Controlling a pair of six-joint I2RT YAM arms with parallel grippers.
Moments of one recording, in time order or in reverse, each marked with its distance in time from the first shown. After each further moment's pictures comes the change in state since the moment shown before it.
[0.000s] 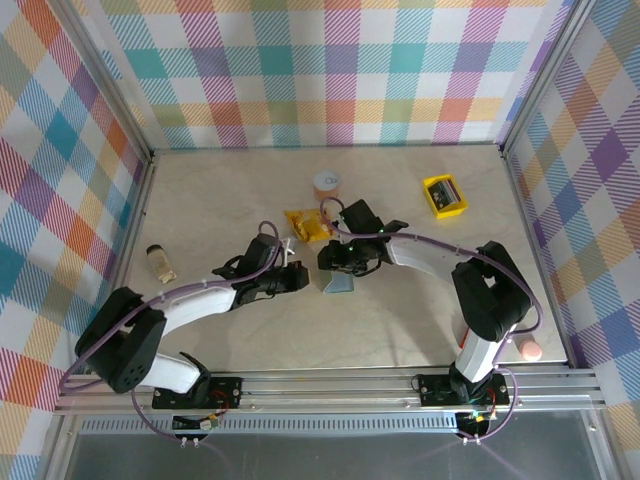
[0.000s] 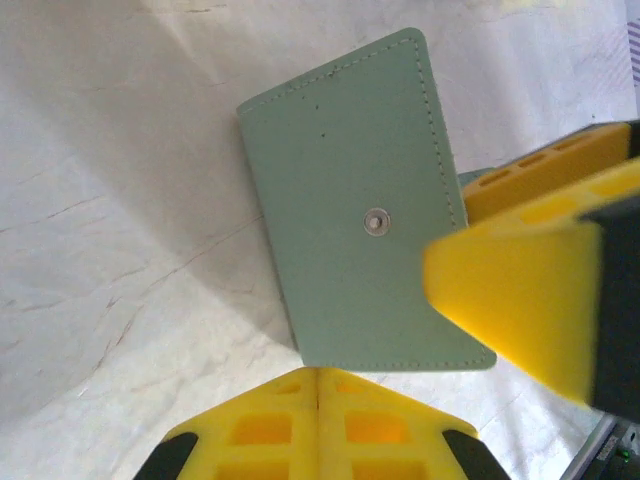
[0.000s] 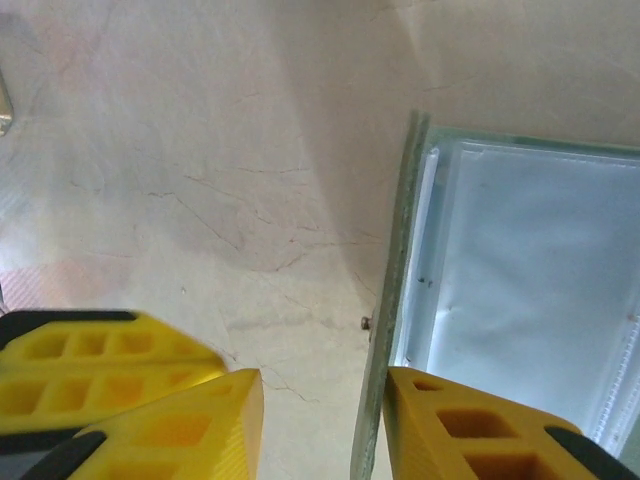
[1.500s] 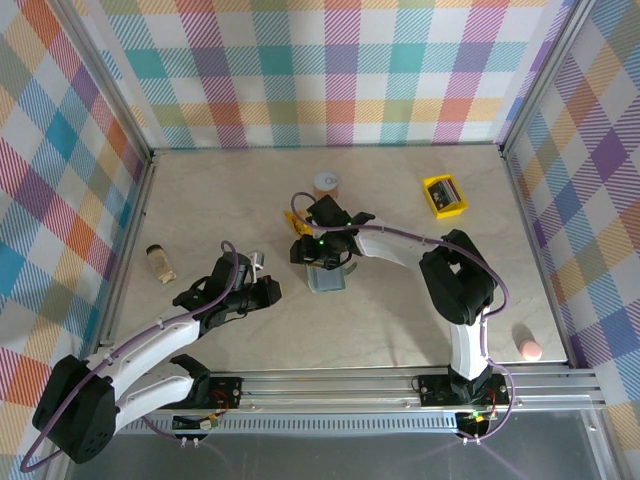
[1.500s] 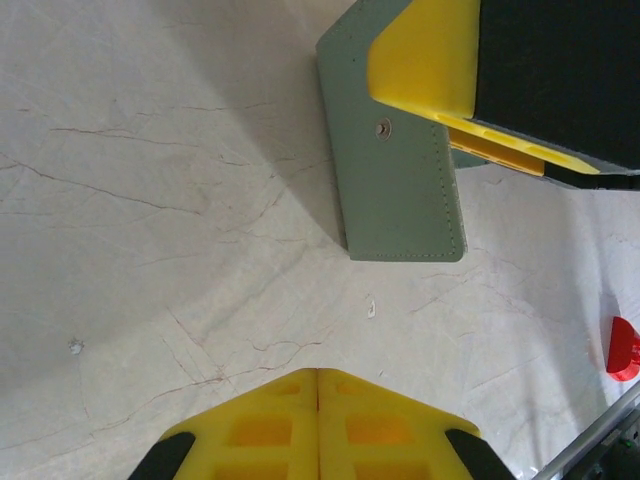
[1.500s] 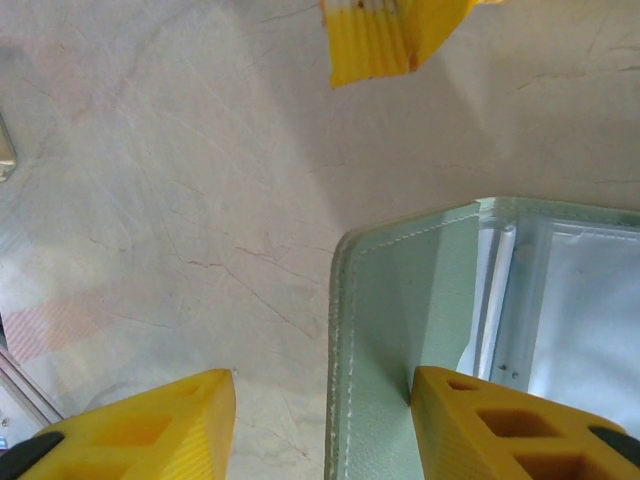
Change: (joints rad) left arm 0.074 -0.387 -0.160 -0.244 -0.044 -0.036; right arm 0.101 0.198 0.247 -0.036 0.069 0.111
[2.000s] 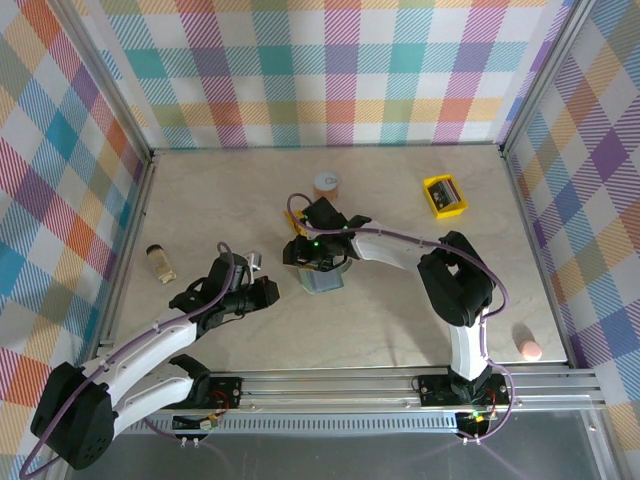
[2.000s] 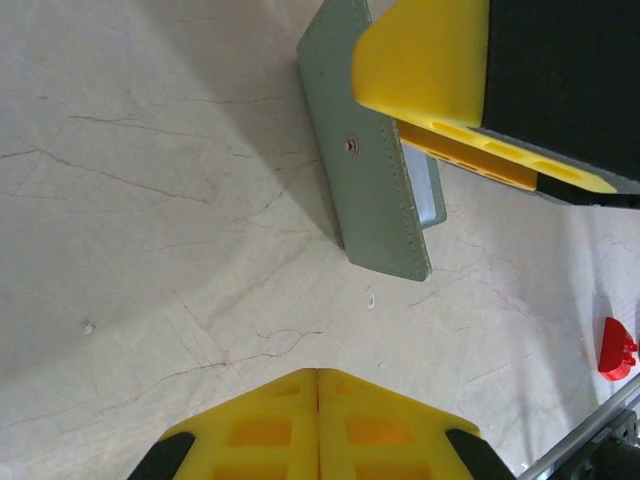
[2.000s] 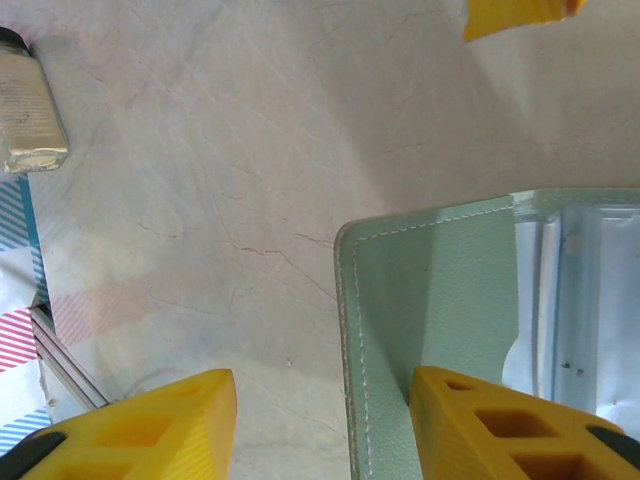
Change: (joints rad) left arm 0.013 -0.039 0.000 -0.041 0.008 -0.015; right arm 0.028 0.000 -0.003 0.053 -0.038 0.053
